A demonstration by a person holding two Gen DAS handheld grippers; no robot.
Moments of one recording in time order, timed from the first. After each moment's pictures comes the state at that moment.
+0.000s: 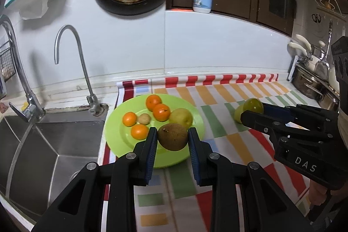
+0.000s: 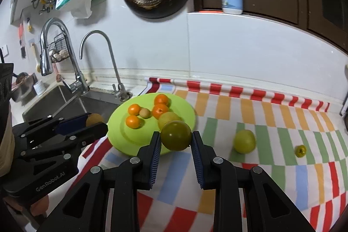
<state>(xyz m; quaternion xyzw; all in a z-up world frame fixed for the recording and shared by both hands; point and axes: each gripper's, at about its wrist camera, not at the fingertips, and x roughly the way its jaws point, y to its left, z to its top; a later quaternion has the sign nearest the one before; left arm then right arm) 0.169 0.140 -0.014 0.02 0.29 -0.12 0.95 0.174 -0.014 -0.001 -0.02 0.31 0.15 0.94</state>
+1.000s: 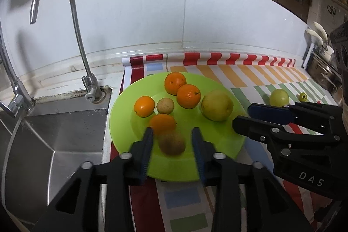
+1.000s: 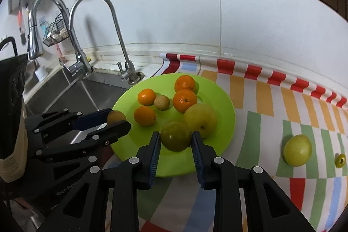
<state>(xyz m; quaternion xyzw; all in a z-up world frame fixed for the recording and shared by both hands) 0.245 0.174 -0.068 0.03 0.35 -0.12 0.93 0.244 0.042 -0.054 -0.02 0.38 0.19 0.91</state>
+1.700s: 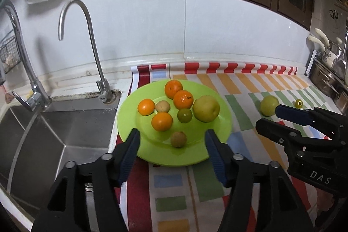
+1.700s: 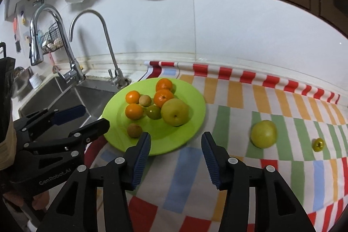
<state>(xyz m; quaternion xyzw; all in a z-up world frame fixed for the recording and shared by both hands) 0.196 0.153 -0.037 0.03 0.32 -0.07 0.94 0.196 0.004 -0.030 -0.01 0.34 0.14 0.93</state>
